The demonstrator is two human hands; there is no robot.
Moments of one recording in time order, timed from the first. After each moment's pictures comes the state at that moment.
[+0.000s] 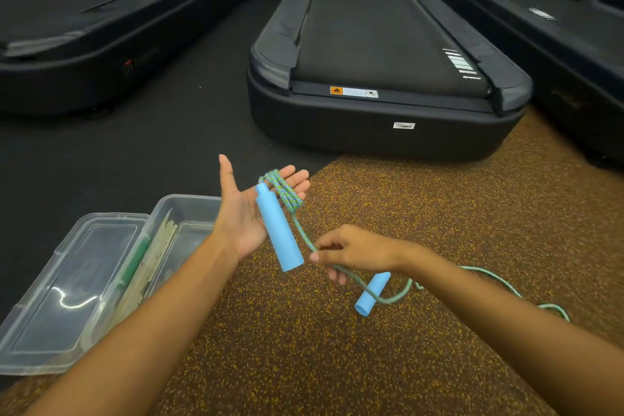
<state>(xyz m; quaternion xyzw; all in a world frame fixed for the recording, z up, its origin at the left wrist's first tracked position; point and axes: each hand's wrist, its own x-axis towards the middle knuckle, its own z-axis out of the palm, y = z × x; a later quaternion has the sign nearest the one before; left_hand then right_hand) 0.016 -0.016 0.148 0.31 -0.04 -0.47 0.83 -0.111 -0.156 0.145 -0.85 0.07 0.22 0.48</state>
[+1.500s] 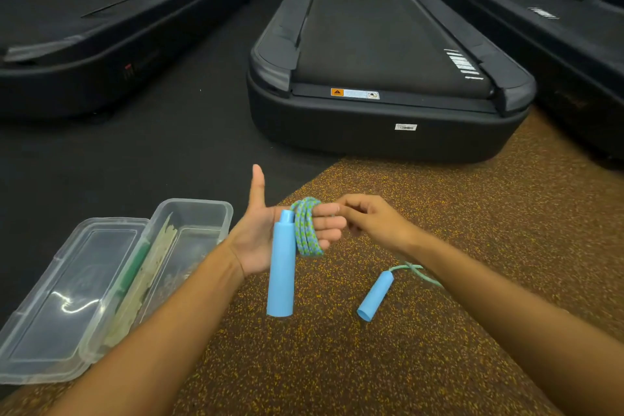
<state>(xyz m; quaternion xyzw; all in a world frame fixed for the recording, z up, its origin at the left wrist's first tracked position) 0.000 -0.019 0.146 0.31 -0.15 -0.65 0.67 -0.103 -0.184 0.149 -0.81 0.11 -0.03 0.58</state>
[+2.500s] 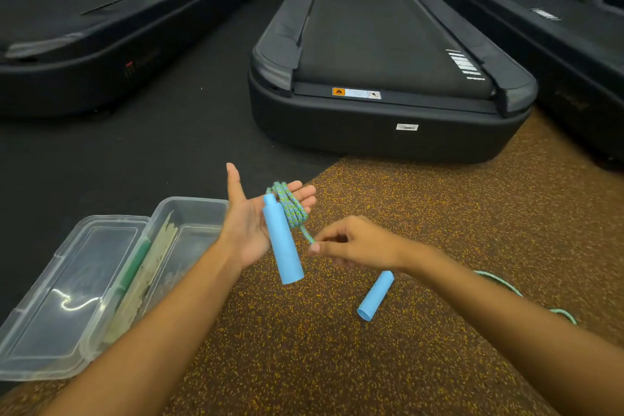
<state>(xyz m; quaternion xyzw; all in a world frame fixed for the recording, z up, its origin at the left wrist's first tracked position) 0.016 -0.018 0.137 0.36 -0.04 -0.49 0.79 -0.107 -0.159 0.157 -0.90 0.06 0.12 0.43</state>
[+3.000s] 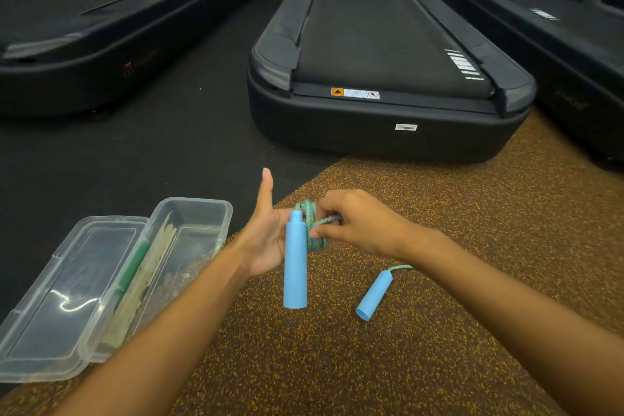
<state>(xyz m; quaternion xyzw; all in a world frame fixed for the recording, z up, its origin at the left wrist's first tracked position) -0.003 -0.024 0.139 0.44 -0.14 -0.59 0.66 -0.097 -0.159 0.186 -0.97 -0.01 -0.01 0.23</state>
